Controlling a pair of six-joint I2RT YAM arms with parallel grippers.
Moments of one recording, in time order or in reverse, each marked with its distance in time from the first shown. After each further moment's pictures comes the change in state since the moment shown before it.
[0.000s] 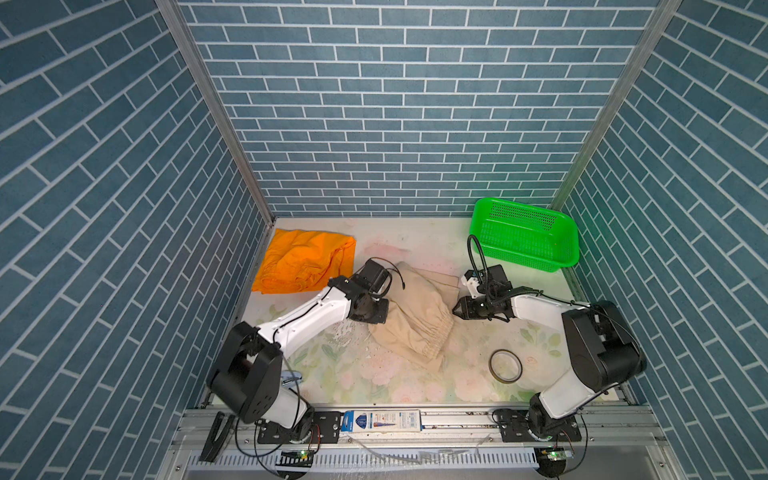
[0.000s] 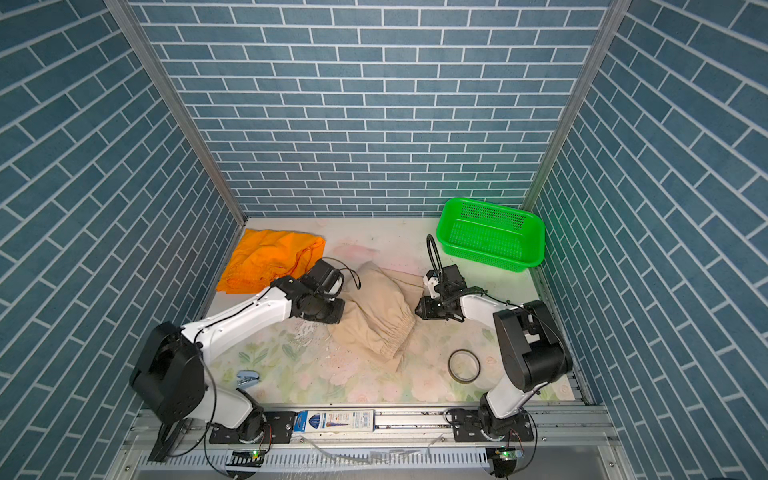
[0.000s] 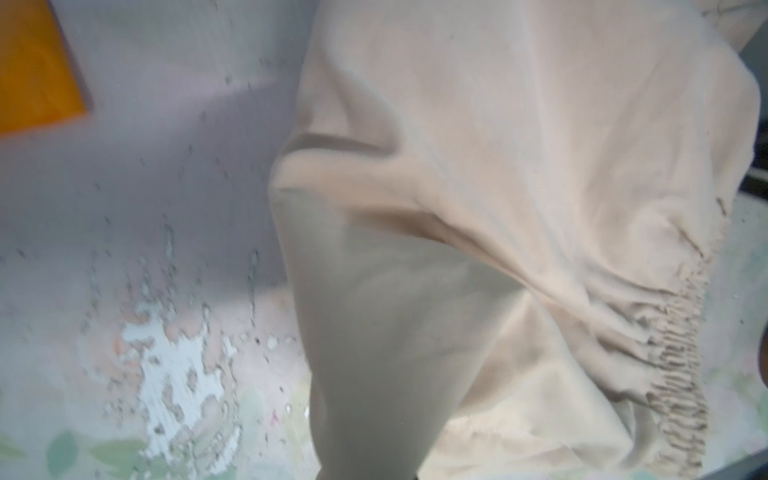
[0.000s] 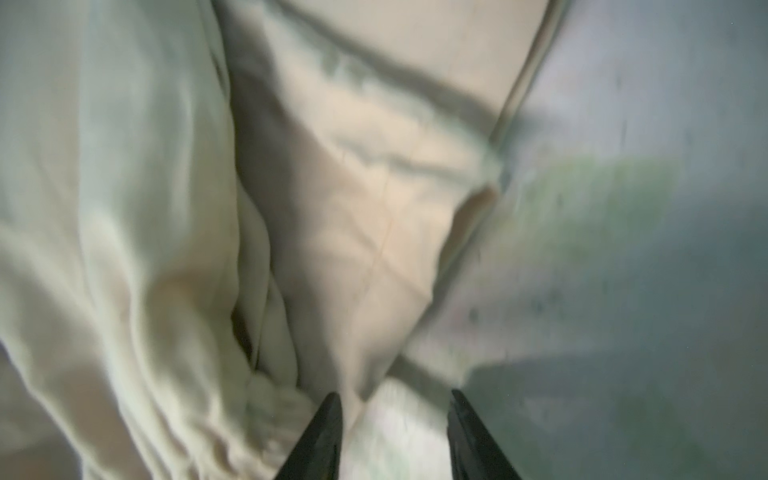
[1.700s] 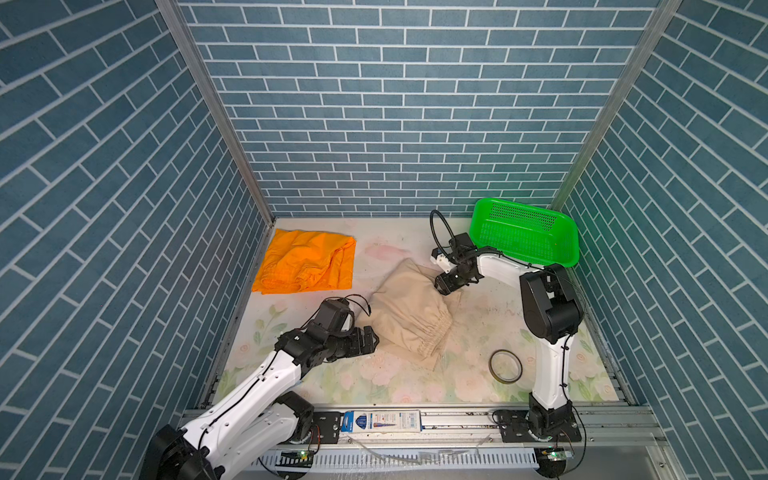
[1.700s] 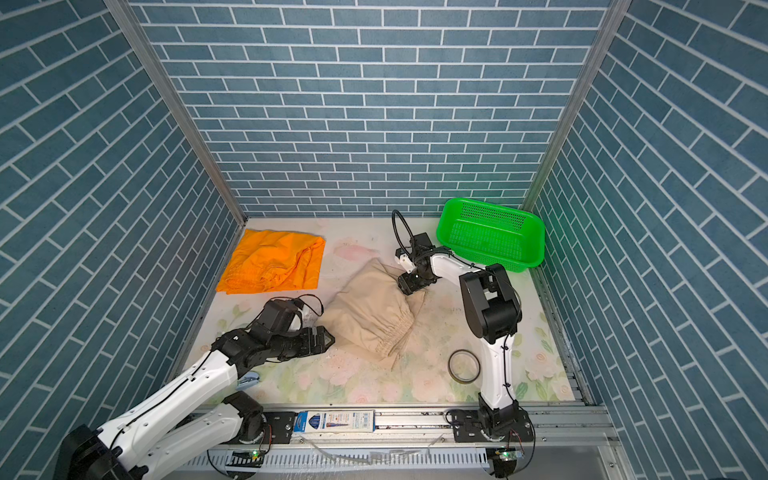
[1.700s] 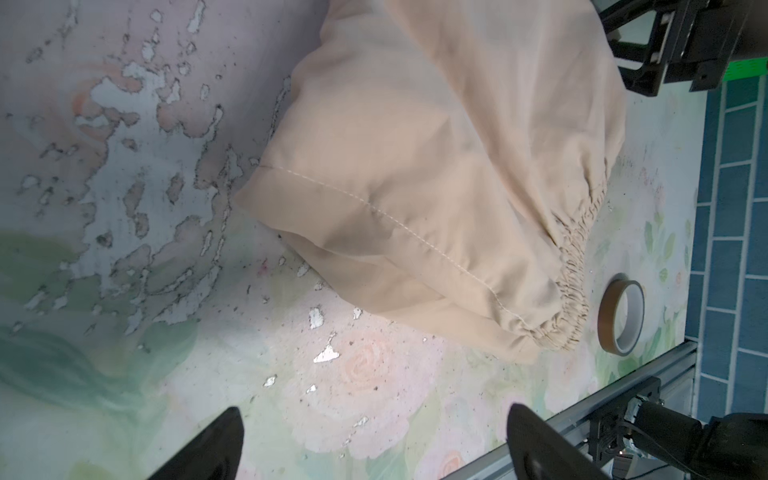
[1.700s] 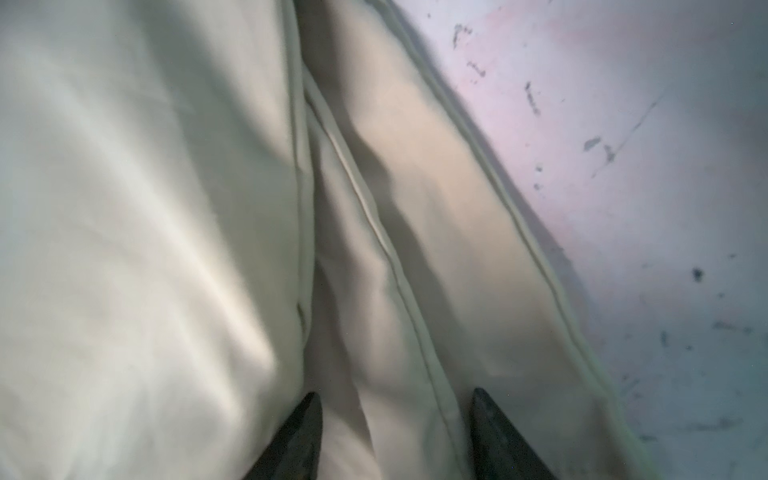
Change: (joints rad) left arm 0.057 -0.653 -0.552 0.153 0.203 -0.336; right arm 0.068 0.507 0.689 -0.336 0.061 -0.421
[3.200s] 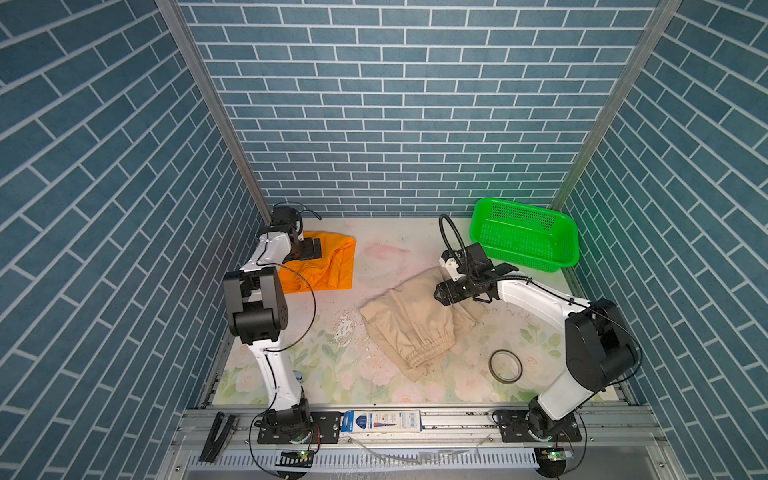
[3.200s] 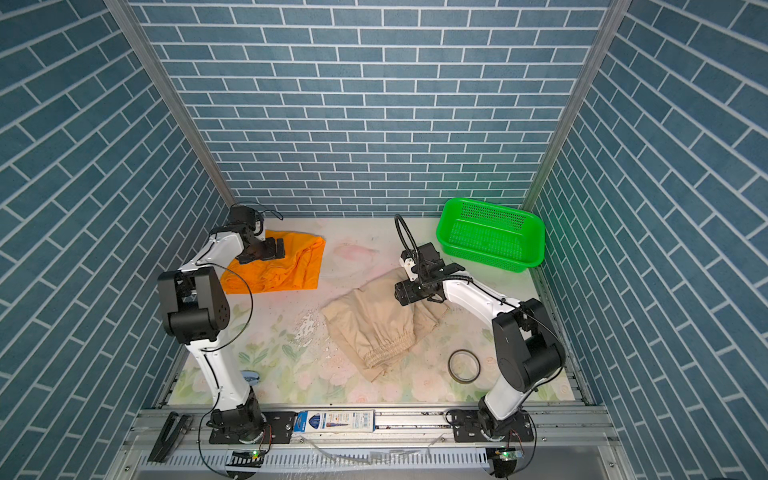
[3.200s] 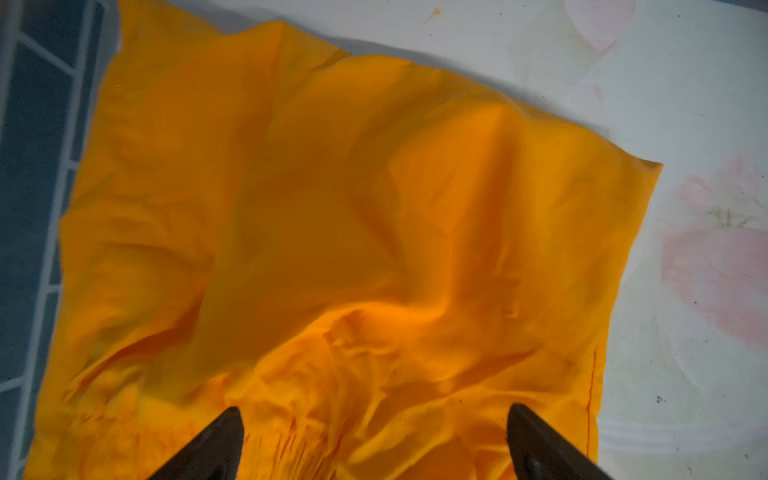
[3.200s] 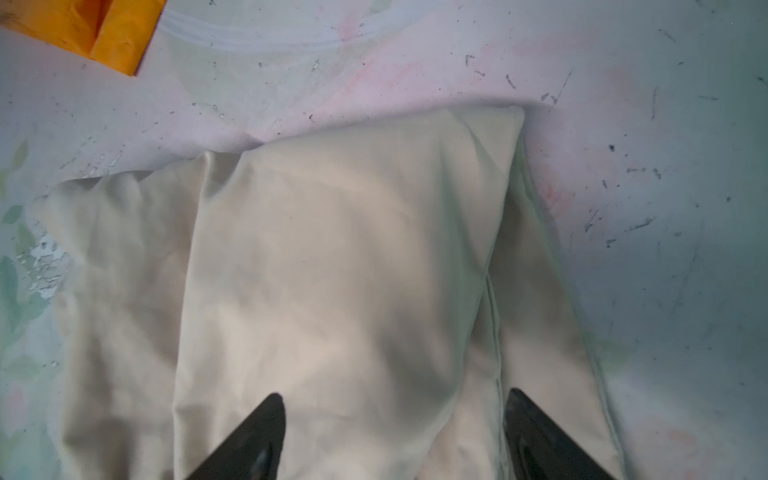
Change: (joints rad) left arm 0.678 1.164 1.111 -0.060 -0.144 0.663; right arm 0.082 -0.378 -0.280 0.083 0.117 0.206
